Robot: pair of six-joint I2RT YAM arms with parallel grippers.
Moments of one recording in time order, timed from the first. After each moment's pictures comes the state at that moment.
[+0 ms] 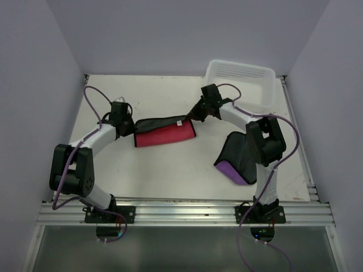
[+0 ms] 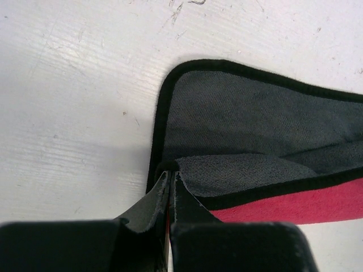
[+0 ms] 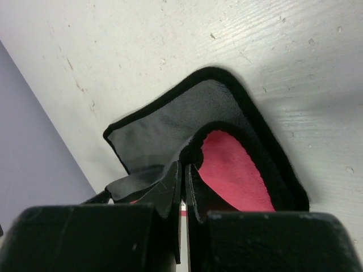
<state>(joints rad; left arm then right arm) -0.15 1.55 0.92 -0.26 -0.08 -0.54 0.44 2.04 1.50 -0.30 -0.18 1.13</state>
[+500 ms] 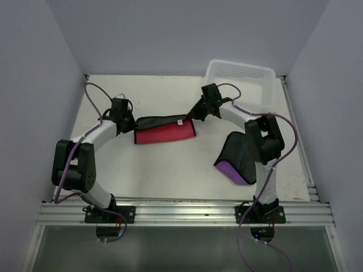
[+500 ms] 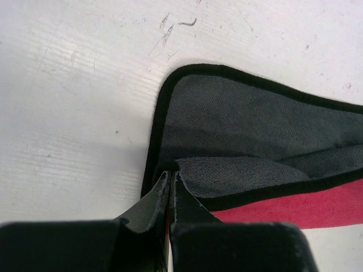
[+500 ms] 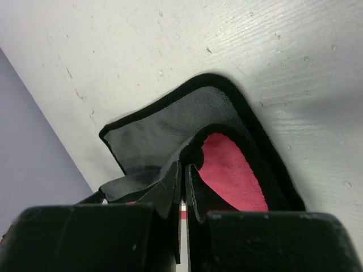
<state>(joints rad) -0.14 1.60 0.98 -0.26 -0.07 -0.53 0.43 2.08 1.53 -0.30 -0.18 1.13</state>
